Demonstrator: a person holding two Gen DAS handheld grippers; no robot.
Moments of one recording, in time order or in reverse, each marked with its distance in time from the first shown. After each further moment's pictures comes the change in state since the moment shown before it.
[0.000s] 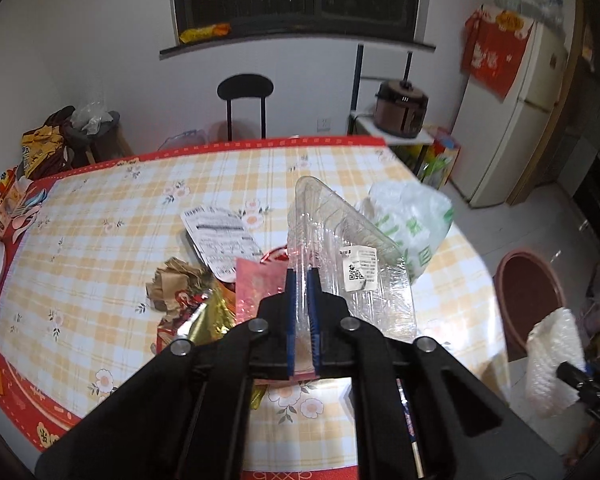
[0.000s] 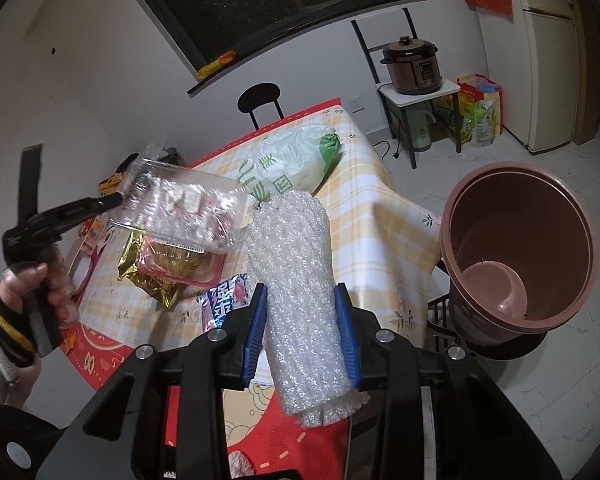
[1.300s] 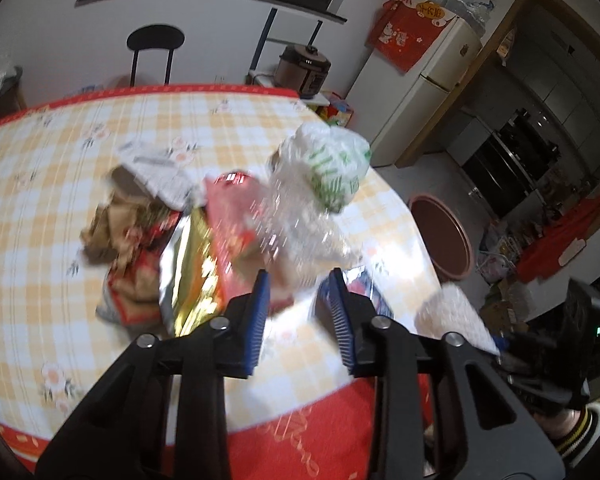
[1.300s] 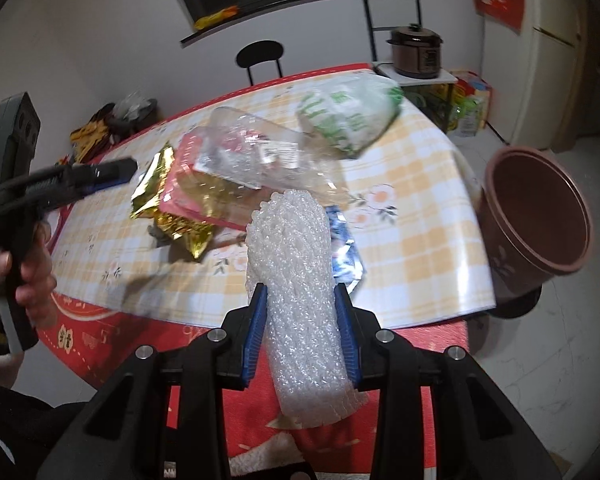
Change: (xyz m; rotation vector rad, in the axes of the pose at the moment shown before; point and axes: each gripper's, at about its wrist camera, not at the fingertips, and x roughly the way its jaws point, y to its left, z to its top) left arm 0.011 0.083 -0.044 0.037 0.143 -0.481; right arm 0.040 0.133 -0.052 -0.046 0.102 -0.178
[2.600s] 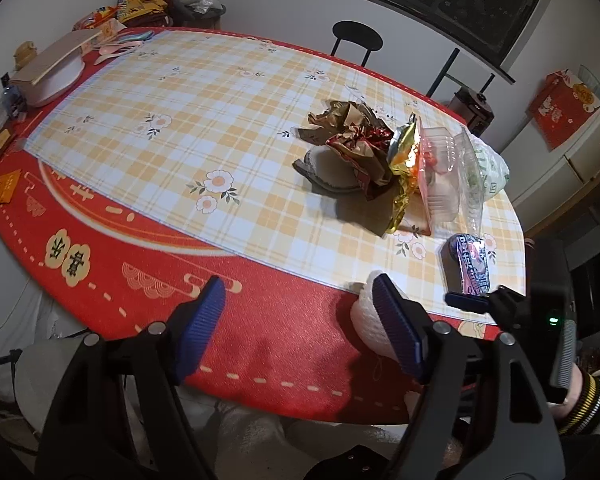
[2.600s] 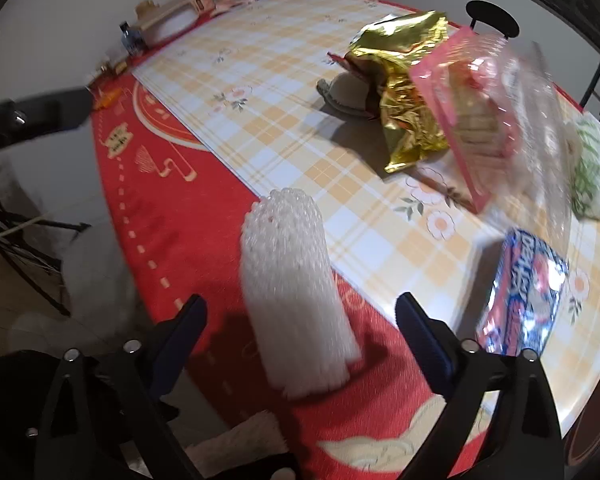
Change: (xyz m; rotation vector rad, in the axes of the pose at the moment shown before) left arm -0.119 0.031 -0.166 -0.457 -0.065 0.462; right arm 0.107 0.156 -0.045 -0.728 0.364 0.258
